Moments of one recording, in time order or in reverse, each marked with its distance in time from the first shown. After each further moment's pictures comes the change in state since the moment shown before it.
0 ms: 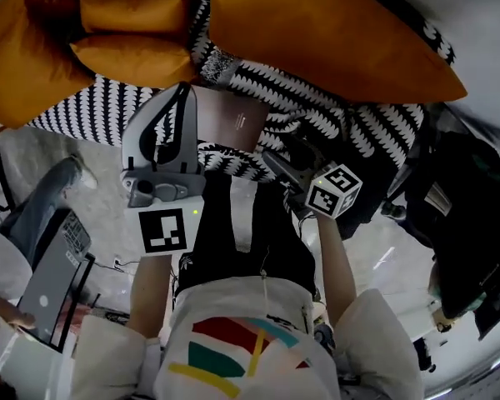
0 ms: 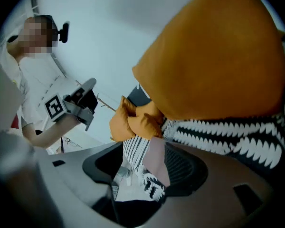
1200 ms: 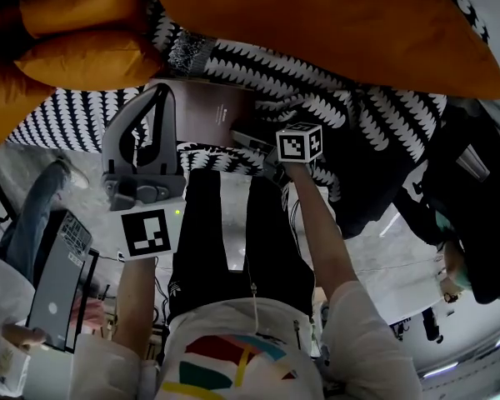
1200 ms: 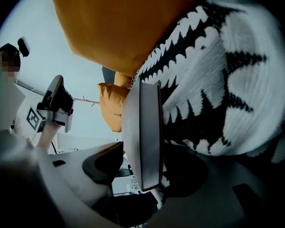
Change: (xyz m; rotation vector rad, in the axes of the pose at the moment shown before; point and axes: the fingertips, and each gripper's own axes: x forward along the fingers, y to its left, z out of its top) left arm 0.023 -0.056 -0.124 0.024 0.157 -0.135; right arm 0.102 -0.121 -0.140 0.399 0.241 0.124
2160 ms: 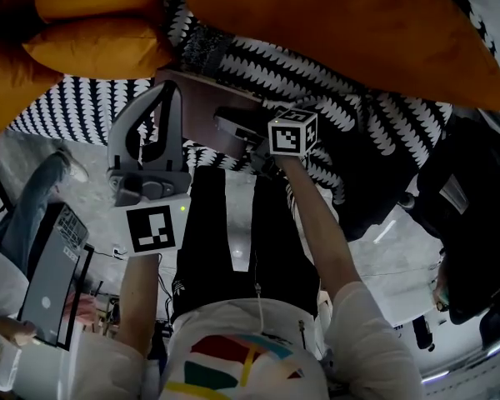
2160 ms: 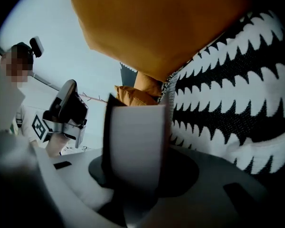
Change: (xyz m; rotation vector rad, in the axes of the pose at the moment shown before) left arm -0.014 0.010 -0.013 -0.007 0.008 0.039; right arm 0.044 0.067 0.044 -0.123 -0.055 0.145
